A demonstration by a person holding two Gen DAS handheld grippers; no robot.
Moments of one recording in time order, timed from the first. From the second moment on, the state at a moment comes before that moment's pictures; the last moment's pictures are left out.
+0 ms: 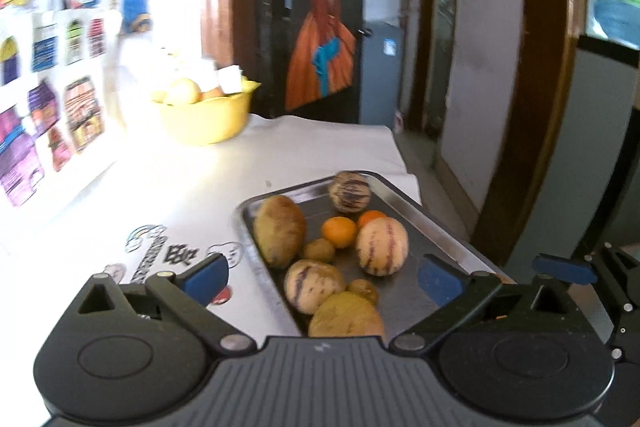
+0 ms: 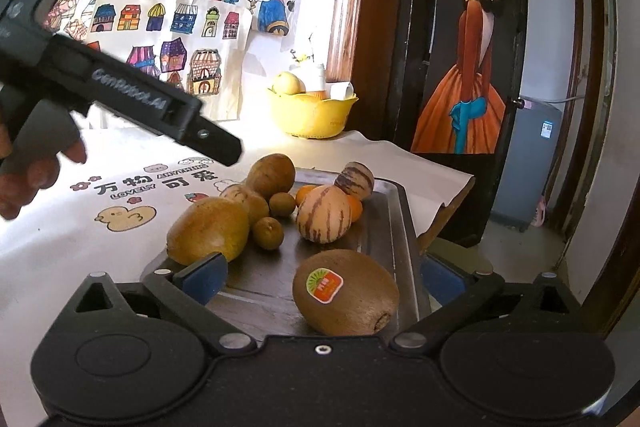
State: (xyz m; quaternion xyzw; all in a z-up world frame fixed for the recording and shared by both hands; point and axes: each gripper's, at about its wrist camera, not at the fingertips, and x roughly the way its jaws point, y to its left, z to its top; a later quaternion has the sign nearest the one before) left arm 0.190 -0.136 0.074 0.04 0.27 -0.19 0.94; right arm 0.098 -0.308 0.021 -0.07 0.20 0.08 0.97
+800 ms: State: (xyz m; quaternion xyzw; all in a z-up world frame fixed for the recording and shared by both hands) left arm 0.087 -0.021 0.035 -0.06 0.24 -0.07 0.97; right arm 0.050 -0.272 0.038 0.02 0.22 0.05 0.97
